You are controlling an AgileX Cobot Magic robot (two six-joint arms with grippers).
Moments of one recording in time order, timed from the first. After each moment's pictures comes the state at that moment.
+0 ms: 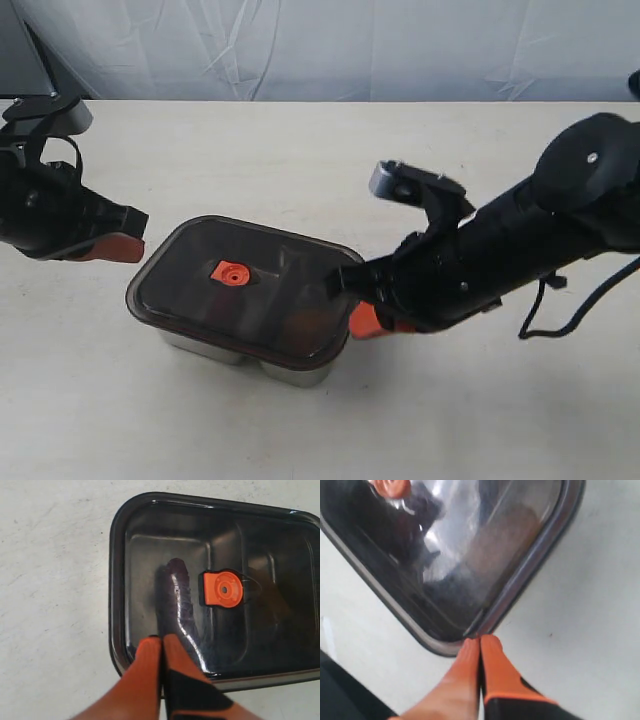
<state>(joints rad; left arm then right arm) -0.19 1.39 -0.79 -0.63 0.70 0.49 0.70 1.52 -0.77 0.83 0.61 -0.34</state>
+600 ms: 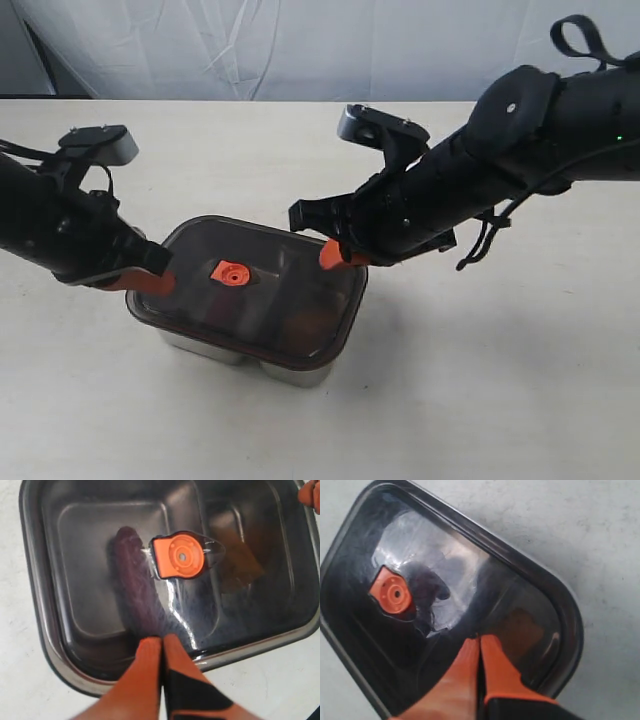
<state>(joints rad) -0.24 1.49 -0.79 -0.72 0.77 0.65 0.70 1.71 -0.98 0.79 0.52 -0.29</state>
